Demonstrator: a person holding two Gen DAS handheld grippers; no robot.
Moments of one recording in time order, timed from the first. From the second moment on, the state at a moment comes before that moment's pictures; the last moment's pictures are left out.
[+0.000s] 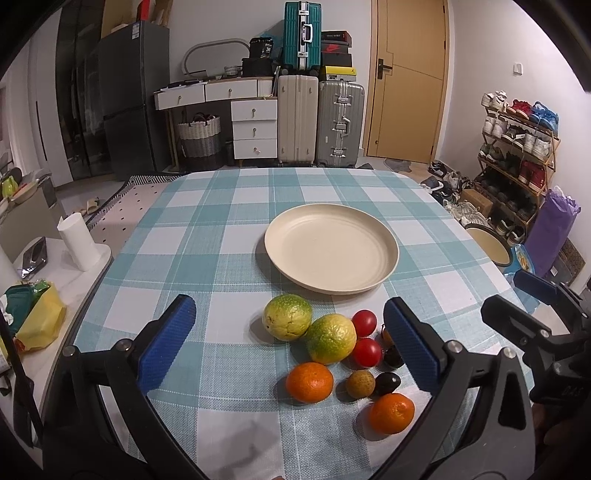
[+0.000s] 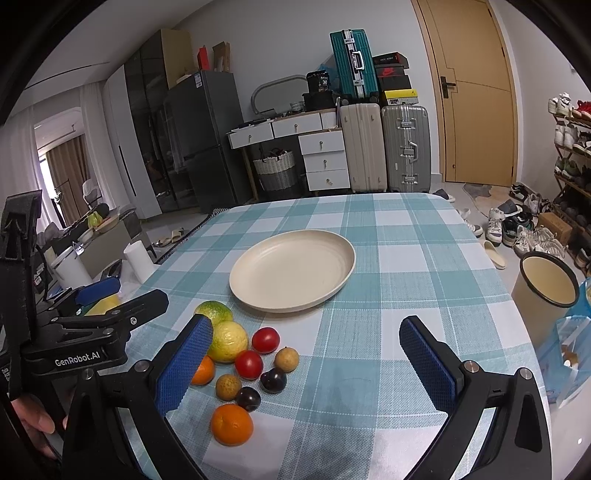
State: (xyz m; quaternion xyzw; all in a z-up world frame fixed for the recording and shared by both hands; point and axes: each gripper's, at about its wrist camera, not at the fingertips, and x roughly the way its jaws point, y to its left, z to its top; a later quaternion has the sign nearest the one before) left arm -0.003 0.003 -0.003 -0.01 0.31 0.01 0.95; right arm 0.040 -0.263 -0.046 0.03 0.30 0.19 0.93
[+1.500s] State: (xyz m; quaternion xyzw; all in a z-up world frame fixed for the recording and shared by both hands) left arm 0.009 0.038 -0.037 -0.06 0.35 0.03 0.93; right arm 0.019 -0.225 -0.118 0.02 0.39 0.30 0.87
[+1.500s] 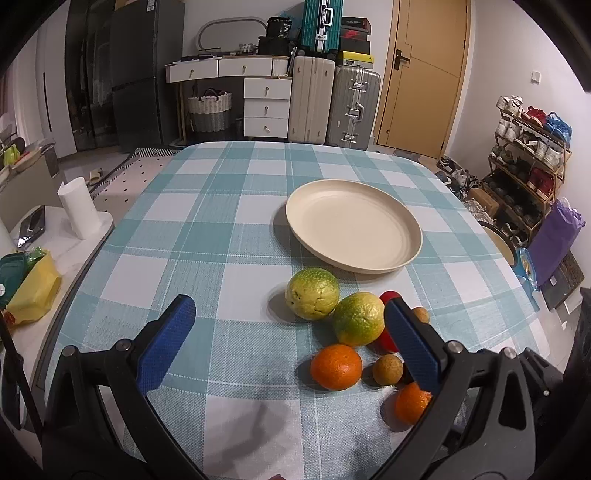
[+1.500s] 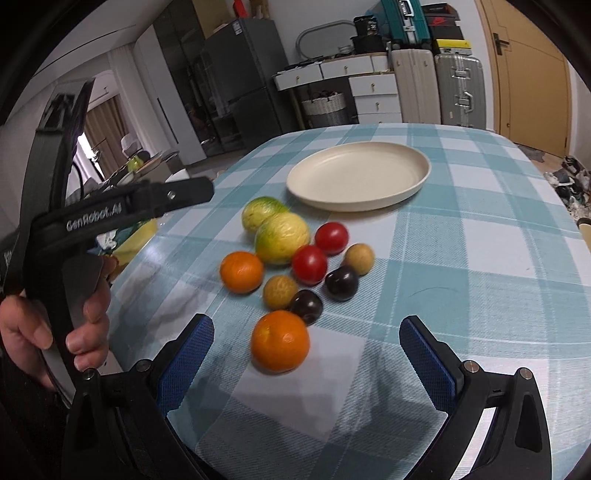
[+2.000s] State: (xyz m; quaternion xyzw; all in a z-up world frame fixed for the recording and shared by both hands) left arm 0.015 0.045 -0.048 -0.06 0.36 0.03 0.93; right arm 0.013 -0.208 -0.135 0.01 0.42 0.32 0.85
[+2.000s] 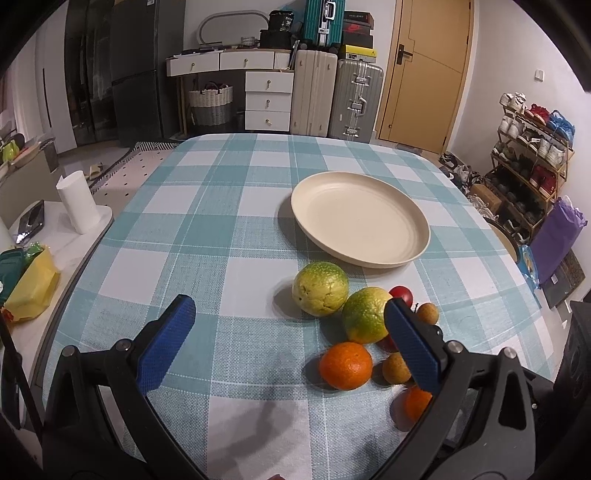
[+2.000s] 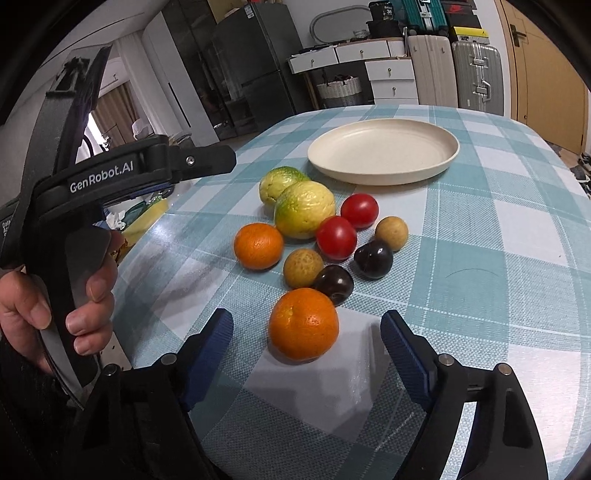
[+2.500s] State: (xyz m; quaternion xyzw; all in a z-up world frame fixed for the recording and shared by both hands) left arm 0.026 0.061 -0.056 -0.07 0.37 0.02 0.92; right arm 0.012 -0.214 -0.138 0.03 0.42 0.34 0.84
